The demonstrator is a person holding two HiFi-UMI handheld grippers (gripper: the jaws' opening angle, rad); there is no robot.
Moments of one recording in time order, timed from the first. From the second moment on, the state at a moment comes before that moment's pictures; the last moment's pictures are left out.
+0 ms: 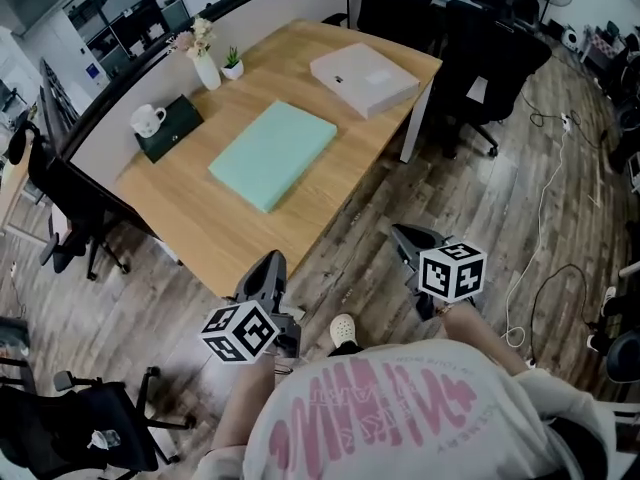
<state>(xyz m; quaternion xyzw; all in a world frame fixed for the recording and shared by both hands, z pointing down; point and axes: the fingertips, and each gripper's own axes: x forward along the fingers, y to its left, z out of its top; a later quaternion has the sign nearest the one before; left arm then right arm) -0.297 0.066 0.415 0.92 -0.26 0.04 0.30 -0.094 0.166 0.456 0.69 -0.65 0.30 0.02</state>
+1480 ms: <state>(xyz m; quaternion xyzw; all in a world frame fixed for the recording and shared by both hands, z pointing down) -0.193 -0.303 0.463 0.88 -0.36 0.22 0.19 -0.025 -0.143 0.565 0.48 -0.69 0.54 0.00</state>
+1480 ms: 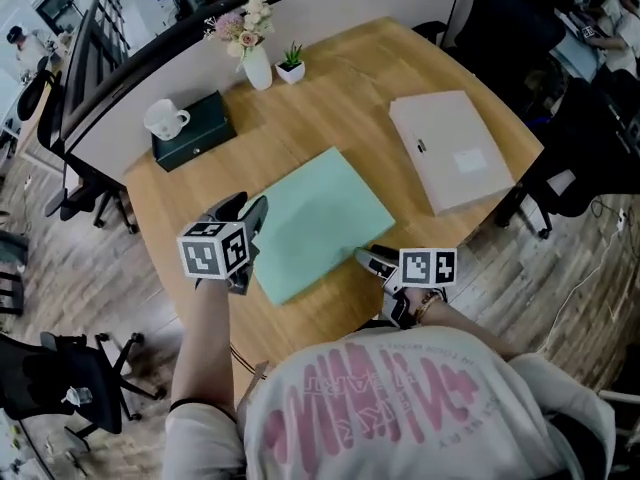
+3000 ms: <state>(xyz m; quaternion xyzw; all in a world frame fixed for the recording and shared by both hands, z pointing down) -0.191 -0.218 0.555 0.84 -0.25 0.35 0.33 -0.041 -0.200 0.551 0.47 -0.78 0.36 0.21</state>
